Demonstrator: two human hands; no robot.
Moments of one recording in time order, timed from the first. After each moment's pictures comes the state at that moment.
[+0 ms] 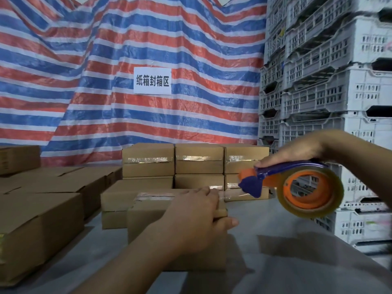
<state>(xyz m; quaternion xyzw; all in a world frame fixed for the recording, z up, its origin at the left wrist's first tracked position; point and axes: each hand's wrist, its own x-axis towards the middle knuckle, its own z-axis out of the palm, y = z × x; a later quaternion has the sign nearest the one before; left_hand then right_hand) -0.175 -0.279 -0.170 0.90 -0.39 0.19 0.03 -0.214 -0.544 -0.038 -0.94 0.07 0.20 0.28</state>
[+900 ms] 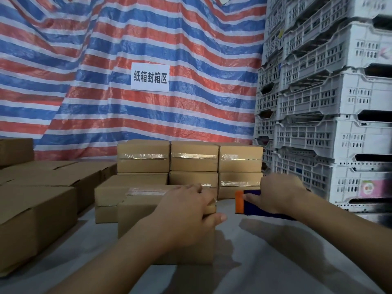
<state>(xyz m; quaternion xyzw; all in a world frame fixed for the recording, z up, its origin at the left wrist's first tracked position) -0.178 -0.276 -0.172 0.90 -0.39 0.21 0.04 -0.194 -0.525 -0.150 -0.95 0.16 -0.18 -0.20</state>
